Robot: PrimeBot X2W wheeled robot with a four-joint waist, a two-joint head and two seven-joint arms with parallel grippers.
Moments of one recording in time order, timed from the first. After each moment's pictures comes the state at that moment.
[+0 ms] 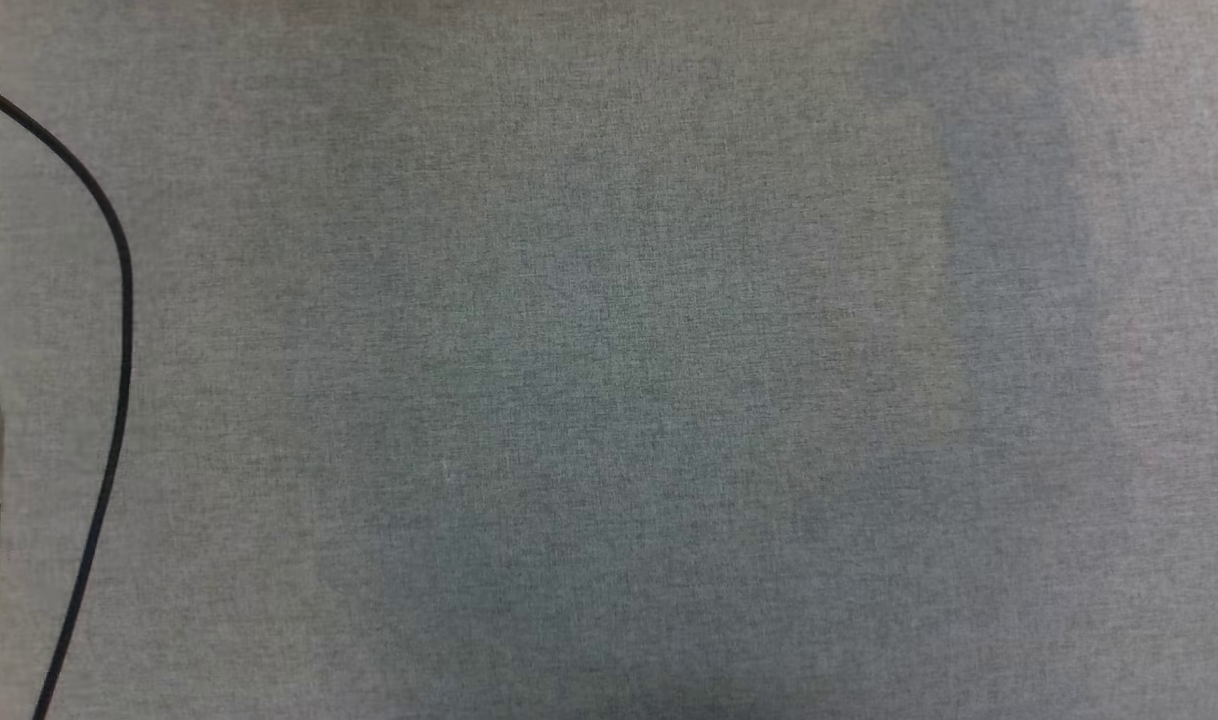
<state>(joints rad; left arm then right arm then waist) -1.54 0.39 -0.40 0.98 -0.66 0.00 -0.20 -1.56 -0.27 0.21 0.86 0.33 0.13 -0.02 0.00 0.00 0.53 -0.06</state>
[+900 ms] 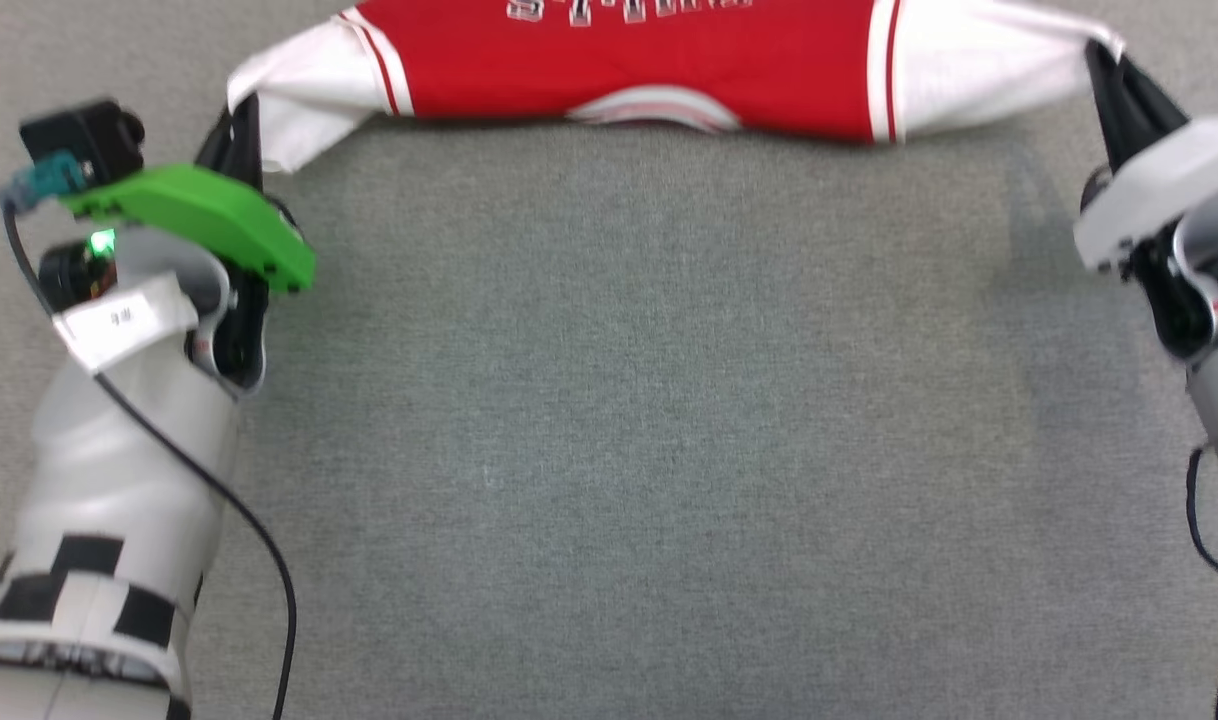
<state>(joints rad) -0.96 0.30 -0.34 1.00 -0.76 -0.13 -0.26 -0.95 -0.40 0.45 0.83 0.67 0.13 -0.20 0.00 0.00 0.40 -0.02</state>
